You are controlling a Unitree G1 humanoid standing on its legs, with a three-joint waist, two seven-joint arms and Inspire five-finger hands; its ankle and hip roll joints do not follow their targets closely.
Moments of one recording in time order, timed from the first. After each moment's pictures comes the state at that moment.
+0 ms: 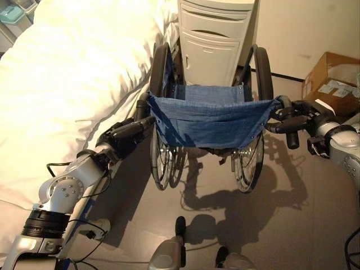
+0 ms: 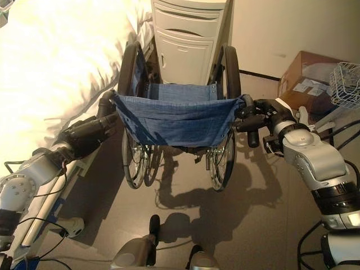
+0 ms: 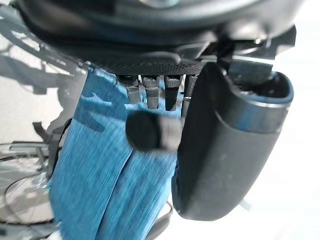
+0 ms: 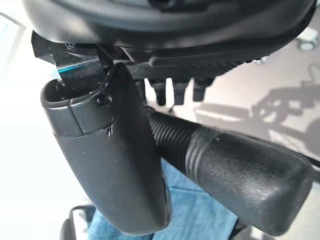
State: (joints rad) left arm -0.21 0.81 0.13 -0.01 -1.34 0.45 0.24; right arm -0.40 -1.00 0.05 -0.07 0.64 0.64 -0.13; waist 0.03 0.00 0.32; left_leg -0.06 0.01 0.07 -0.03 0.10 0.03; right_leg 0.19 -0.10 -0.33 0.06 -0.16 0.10
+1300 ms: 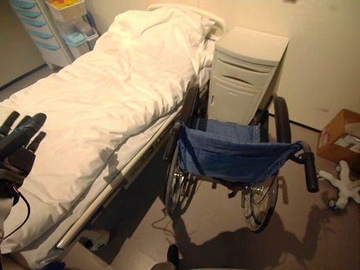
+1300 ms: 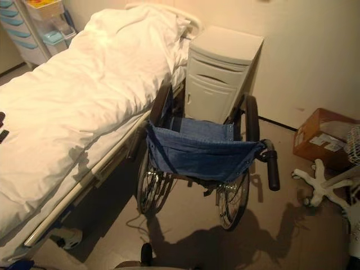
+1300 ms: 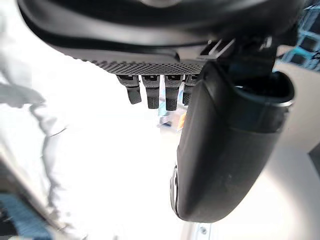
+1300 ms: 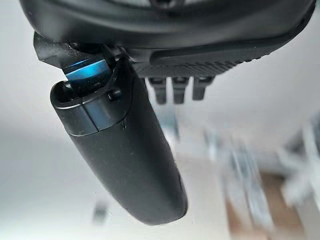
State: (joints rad) left arm 0.15 0.86 0.62 0.03 -1.25 0.39 0.19; right arm 0.07 -0.73 -0.71 0.00 0.57 0.38 -0.90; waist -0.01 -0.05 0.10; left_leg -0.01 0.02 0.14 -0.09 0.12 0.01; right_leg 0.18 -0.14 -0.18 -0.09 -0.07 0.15
